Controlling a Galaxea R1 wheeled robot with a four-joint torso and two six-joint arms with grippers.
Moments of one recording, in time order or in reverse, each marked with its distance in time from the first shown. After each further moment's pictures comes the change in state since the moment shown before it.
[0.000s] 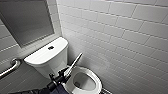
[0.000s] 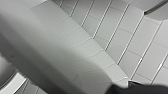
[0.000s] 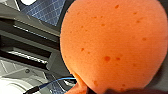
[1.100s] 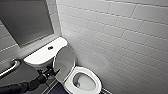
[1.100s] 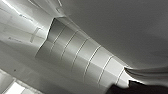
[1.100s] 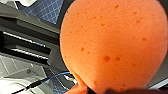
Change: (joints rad) left arm -0.094 -0.131 -0.100 -0.144 0.048 -0.153; right arm -0.036 -0.031 0.054 -0.001 0.028 -0.002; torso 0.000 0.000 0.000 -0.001
